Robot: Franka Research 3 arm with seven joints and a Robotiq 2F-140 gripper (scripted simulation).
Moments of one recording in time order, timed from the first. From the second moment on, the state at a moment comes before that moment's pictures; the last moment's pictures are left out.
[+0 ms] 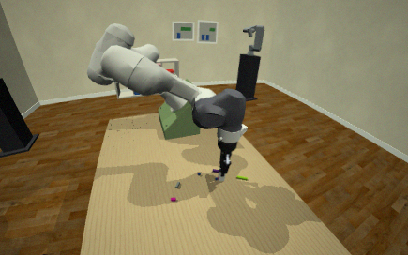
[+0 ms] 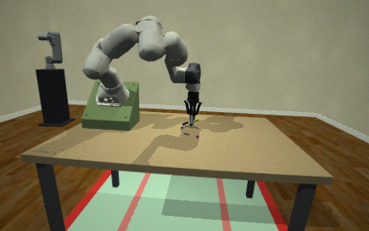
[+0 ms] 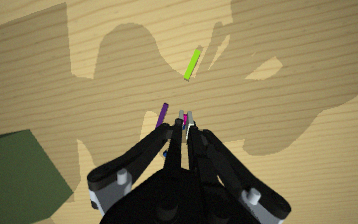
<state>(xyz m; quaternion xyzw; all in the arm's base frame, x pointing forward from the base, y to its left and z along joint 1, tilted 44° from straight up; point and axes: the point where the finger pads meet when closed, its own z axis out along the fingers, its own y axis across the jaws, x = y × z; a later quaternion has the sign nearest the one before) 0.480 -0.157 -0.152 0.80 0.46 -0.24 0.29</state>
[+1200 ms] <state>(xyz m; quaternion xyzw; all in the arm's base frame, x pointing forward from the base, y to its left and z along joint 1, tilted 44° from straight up) 0.480 -0.157 -0.152 0.80 0.46 -0.24 0.29</state>
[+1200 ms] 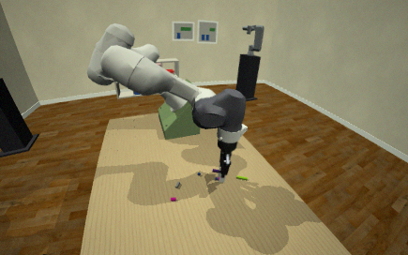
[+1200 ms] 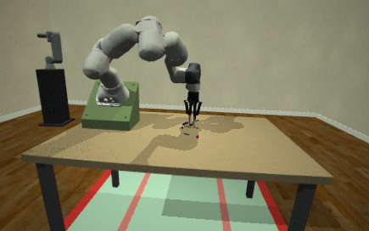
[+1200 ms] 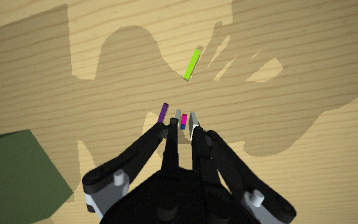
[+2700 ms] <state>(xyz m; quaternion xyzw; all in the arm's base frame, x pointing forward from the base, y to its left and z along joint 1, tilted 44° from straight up) 0.493 -0.096 -0.089 0.80 0.46 -0.24 0.29</state>
